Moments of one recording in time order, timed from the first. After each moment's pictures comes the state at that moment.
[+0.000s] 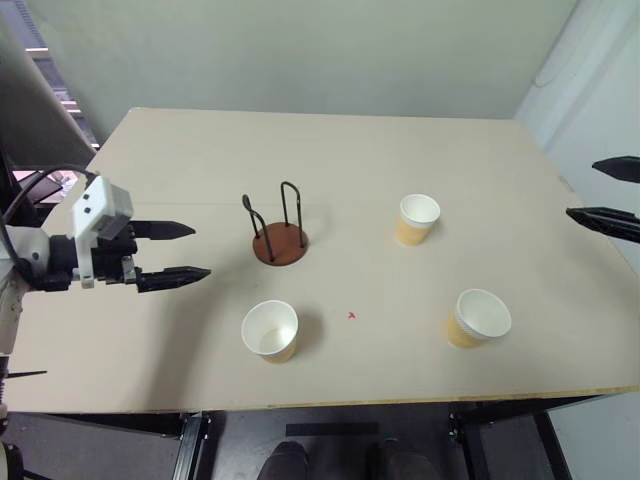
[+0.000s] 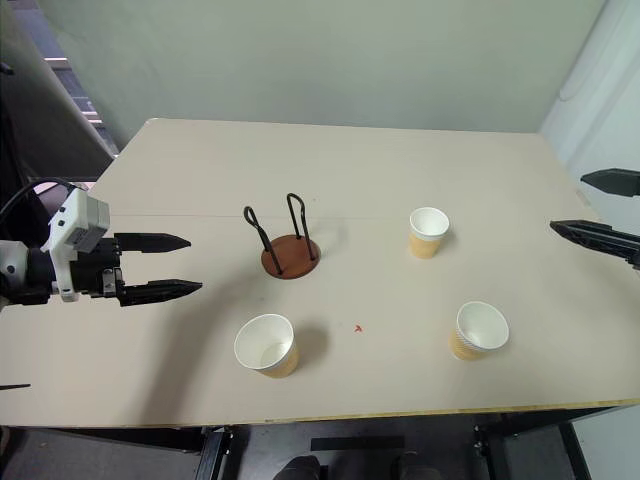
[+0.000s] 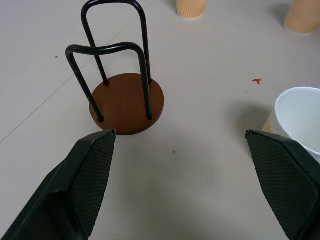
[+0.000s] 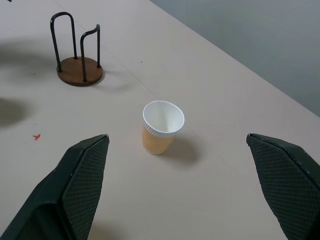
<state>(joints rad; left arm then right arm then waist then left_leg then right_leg) -0.37 1.12 0.26 0.07 -0.52 0.47 -1.33 -0.40 -1.22 -0.49 0.02 0.62 0.58 1.25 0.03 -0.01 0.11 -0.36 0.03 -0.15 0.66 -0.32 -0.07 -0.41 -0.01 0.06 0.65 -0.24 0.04</state>
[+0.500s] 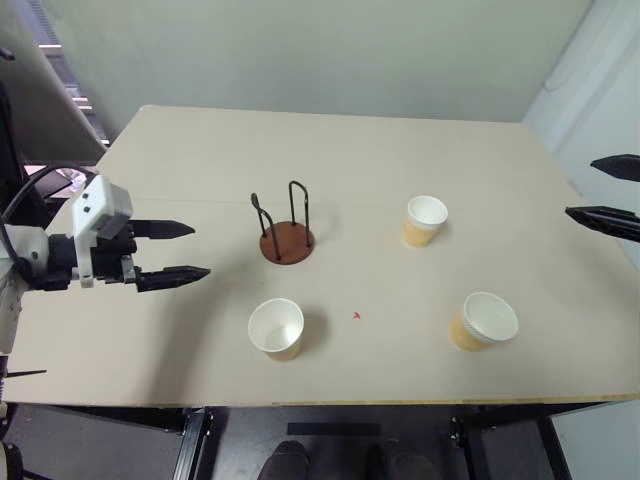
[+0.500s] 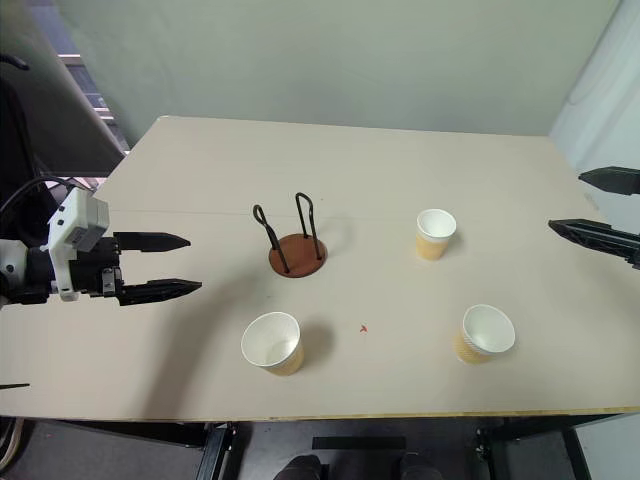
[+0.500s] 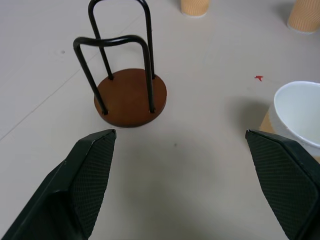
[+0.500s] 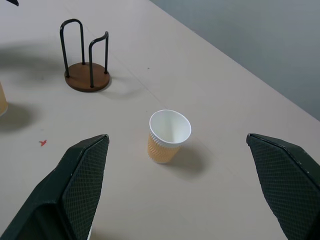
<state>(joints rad) -0.38 1.13 0.26 0.07 -0.52 0.47 -1.33 -0.41 -1.22 -0.49 0.00 0.63 0.59 1.25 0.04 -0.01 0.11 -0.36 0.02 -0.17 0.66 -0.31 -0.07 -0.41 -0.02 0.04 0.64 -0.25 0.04</state>
